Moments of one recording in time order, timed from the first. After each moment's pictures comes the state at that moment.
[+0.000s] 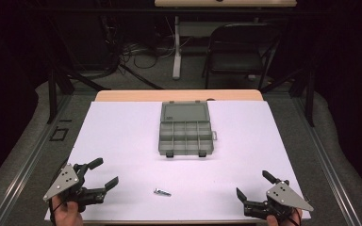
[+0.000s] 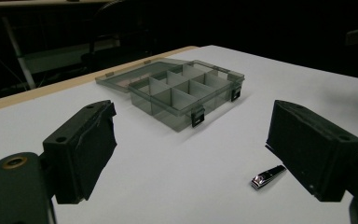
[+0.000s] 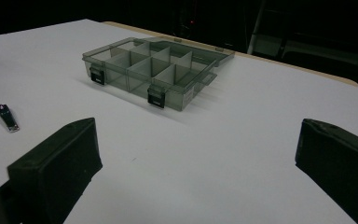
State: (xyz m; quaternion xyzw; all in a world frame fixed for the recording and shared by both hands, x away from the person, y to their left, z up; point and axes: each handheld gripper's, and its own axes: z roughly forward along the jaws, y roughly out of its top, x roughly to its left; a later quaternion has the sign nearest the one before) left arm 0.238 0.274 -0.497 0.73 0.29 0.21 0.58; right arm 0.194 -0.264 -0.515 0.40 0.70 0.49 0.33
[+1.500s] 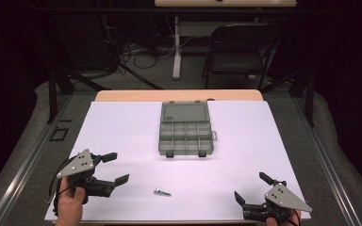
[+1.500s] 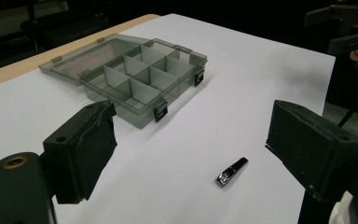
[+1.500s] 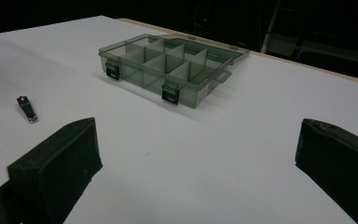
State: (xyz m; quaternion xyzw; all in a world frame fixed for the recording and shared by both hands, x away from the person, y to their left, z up) left arm 0.264 0.245 -0.460 0.80 0.25 0.13 0.53; right arm 0.192 -0.261 -0.516 0.38 0.71 0.50 0.31
